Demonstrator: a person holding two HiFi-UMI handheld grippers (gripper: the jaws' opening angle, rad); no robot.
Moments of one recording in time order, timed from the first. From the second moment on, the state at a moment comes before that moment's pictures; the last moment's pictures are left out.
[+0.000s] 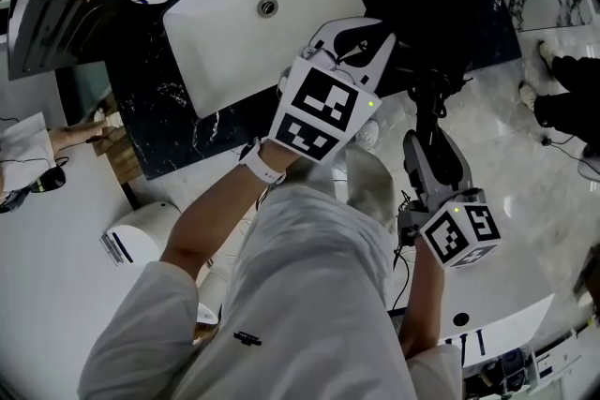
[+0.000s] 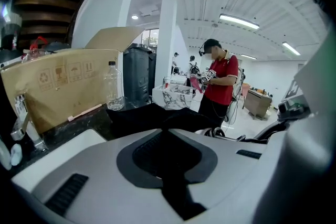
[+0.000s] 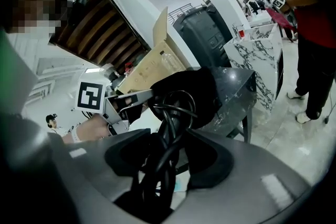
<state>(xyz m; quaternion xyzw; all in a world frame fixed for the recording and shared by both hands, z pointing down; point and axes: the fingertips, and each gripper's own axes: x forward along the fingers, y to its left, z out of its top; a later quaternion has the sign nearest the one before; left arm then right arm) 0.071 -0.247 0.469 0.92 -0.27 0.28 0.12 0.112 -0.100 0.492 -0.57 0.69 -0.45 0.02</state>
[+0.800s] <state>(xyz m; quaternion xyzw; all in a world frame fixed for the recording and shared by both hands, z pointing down) 0.038 -0.209 0.430 0.91 -0.30 0.26 0.14 0.097 -0.052 0.458 -0.55 0.70 -0.46 0.04</state>
